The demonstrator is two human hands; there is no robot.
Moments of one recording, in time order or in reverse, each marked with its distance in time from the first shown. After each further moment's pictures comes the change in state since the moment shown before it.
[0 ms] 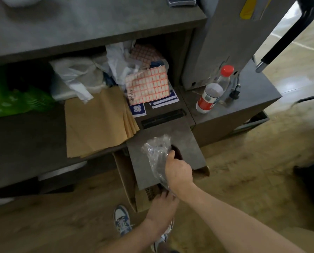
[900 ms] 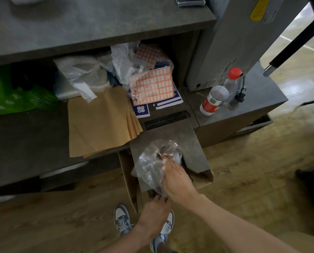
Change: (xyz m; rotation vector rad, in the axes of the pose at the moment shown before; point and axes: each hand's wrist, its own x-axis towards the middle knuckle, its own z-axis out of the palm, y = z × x) left_hand -0.012 -0.031 0.023 -0.090 0.103 0.015; right_hand -0.011 0.008 0.013 0.259 -0.048 -0.315
